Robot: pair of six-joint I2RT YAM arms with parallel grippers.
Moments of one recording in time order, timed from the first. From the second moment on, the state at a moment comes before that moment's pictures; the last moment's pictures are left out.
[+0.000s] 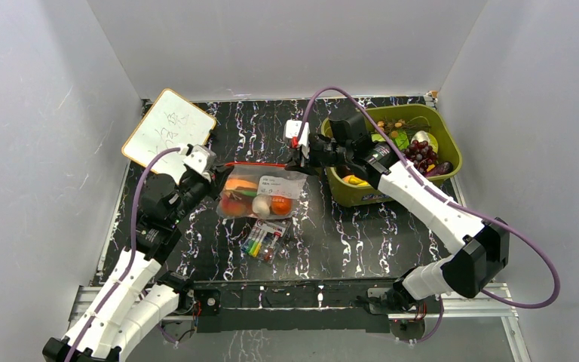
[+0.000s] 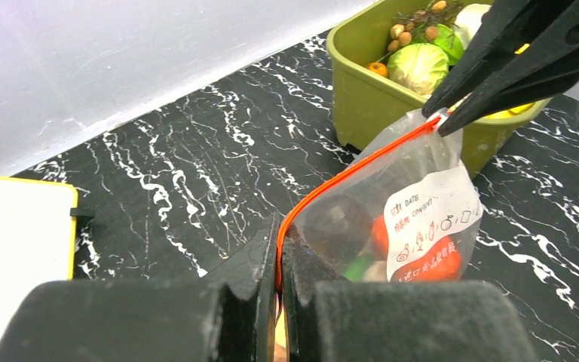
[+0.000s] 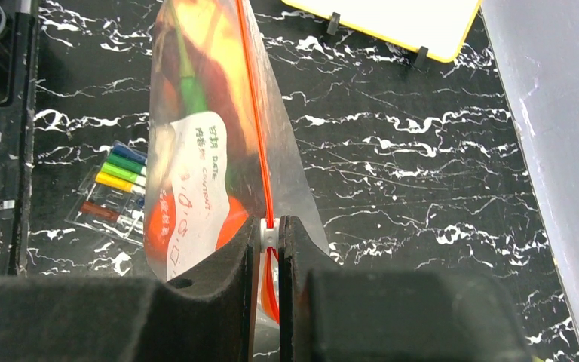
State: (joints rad) left arm -0.39 0.69 0.67 -0.04 0.25 0.05; right arm 0.63 1.40 1.34 -0.42 -0.65 -0.59
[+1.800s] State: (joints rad) left arm -0.39 0.72 0.68 -0.23 -0.02 0.07; right arm 0.57 1.30 1.21 -0.38 -0.47 -0.50
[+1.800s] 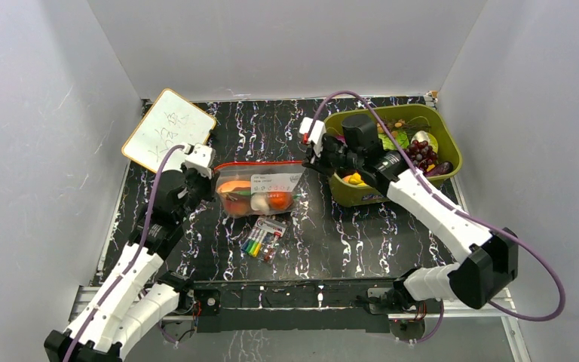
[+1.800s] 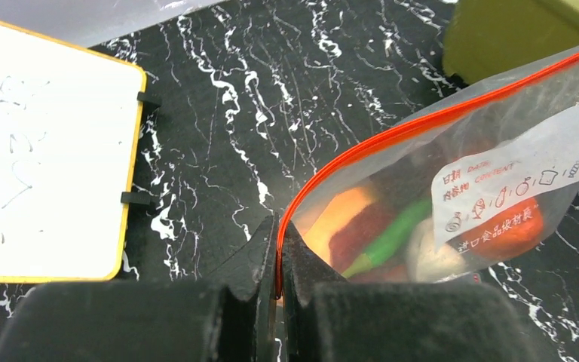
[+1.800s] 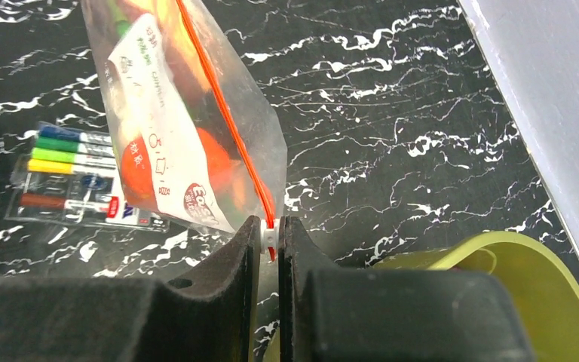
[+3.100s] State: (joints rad) left arm -0.35 1.14 0.97 -0.15 -0.10 -0.04; right arm 0.50 1.75 1.39 -0.01 -0.21 -0.37
